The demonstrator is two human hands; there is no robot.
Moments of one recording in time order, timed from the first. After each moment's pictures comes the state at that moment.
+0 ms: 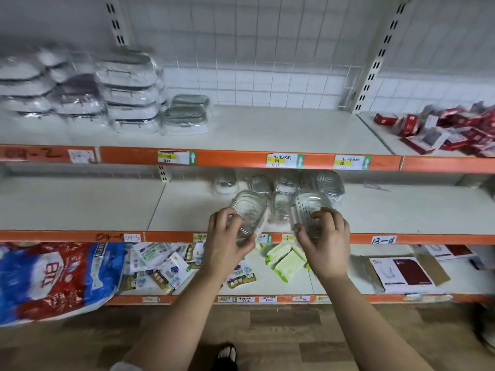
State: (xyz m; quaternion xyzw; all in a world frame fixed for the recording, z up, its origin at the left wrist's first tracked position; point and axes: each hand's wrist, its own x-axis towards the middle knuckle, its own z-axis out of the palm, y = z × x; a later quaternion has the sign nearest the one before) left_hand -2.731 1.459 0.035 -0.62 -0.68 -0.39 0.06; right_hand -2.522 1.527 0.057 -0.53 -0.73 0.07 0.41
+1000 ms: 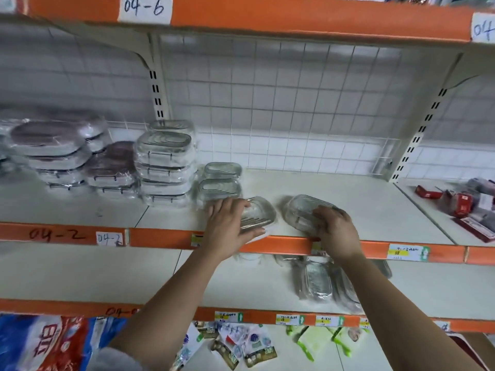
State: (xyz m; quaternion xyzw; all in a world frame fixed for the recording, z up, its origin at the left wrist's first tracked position) left_hand -2.897 1.590 0.160 -0.64 -0.70 -0.31 0.09; right_hand -2.652 1.690 0.169 -0.50 -0.81 0.10 0.28
